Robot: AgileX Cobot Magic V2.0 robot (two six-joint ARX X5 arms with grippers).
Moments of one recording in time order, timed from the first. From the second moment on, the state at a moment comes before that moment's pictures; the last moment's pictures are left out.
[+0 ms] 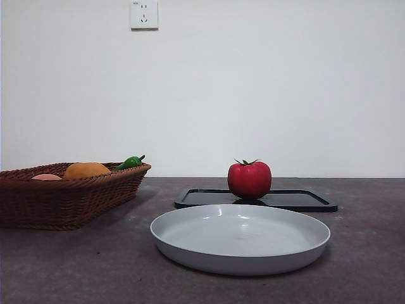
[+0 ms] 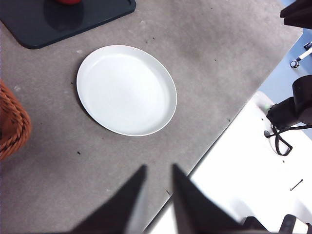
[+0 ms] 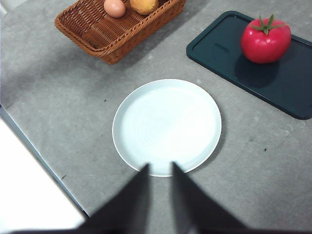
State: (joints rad) left arm -0.34 0.87 1.10 -1.07 0.61 0.13; right arm 0.49 0.65 0.91 -0.89 -0.30 0.01
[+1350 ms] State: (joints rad) left arm -0.03 0.51 0.74 -0.31 0.40 0.32; right arm 0.49 0.65 0.91 -0.86 -0.30 0.02
